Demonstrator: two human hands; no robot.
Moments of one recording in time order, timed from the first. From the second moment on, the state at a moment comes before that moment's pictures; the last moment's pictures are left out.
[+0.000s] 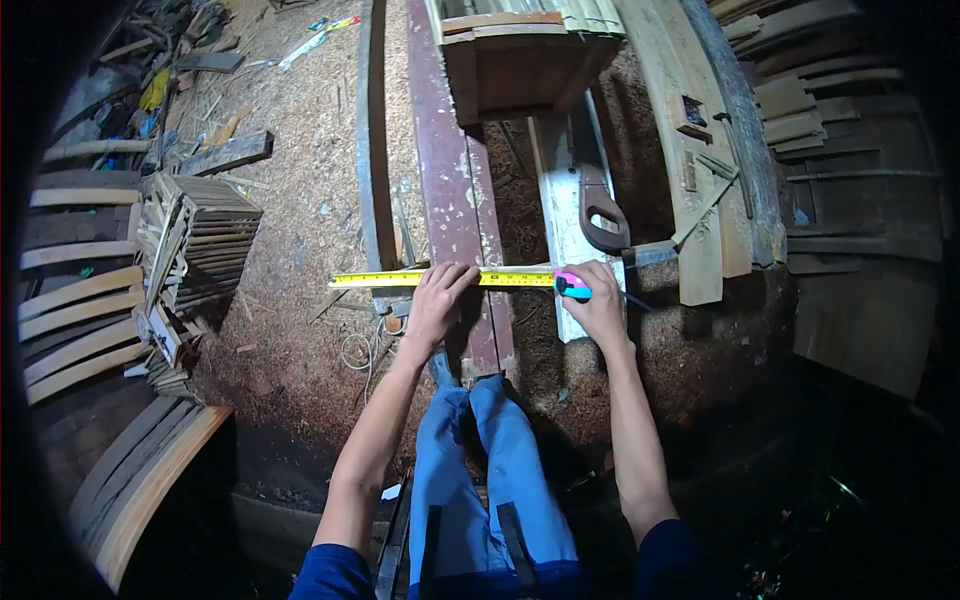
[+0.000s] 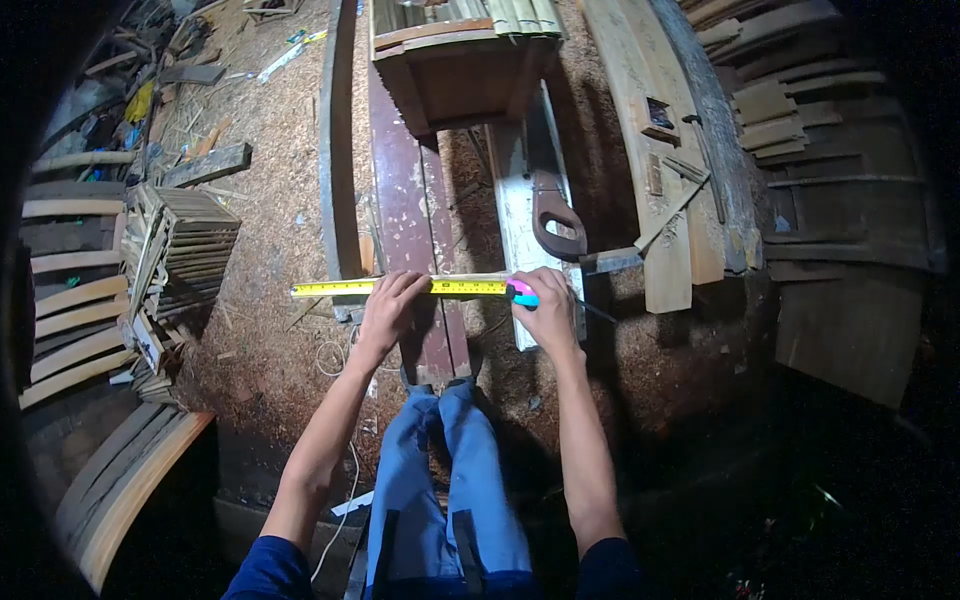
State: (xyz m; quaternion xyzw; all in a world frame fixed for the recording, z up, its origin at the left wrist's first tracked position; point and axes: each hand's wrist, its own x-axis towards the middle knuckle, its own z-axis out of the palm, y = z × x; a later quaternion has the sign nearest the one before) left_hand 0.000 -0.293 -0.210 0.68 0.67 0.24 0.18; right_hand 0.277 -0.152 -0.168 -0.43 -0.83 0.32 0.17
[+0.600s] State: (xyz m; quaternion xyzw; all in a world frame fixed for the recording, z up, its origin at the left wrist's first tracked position) left_hand 0.046 -0.262 -0.217 0.69 0.63 0.28 0.21; right_hand 0.278 -0.153 -0.165 -0.45 -0.81 0.34 0.15
